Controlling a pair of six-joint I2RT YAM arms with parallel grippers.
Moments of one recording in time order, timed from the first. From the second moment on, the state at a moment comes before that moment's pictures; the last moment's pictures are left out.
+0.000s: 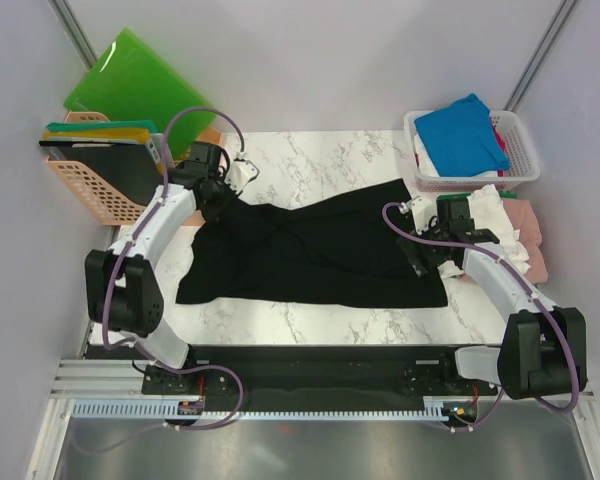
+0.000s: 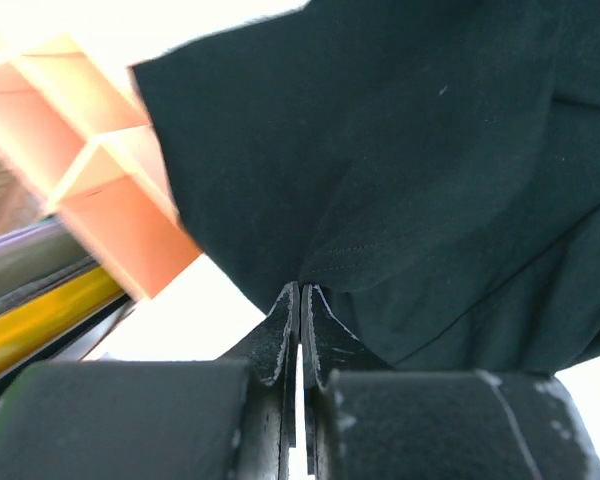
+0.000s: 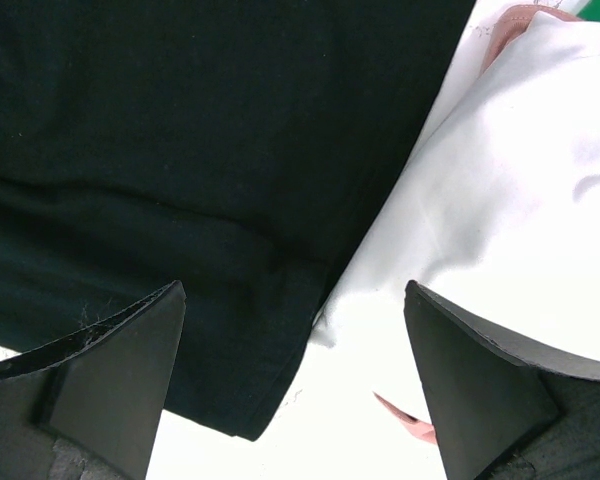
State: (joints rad) left arm -0.21 1.60 1.37 -0.76 0.01 0.65; right arm 0.09 1.27 0.80 -0.52 -0.09 -0.47
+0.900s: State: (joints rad) left arm -0.22 2.09 1.78 -0.62 -0.03 0.57; right arm 0.10 1.31 0.80 -0.52 -0.09 -0.48
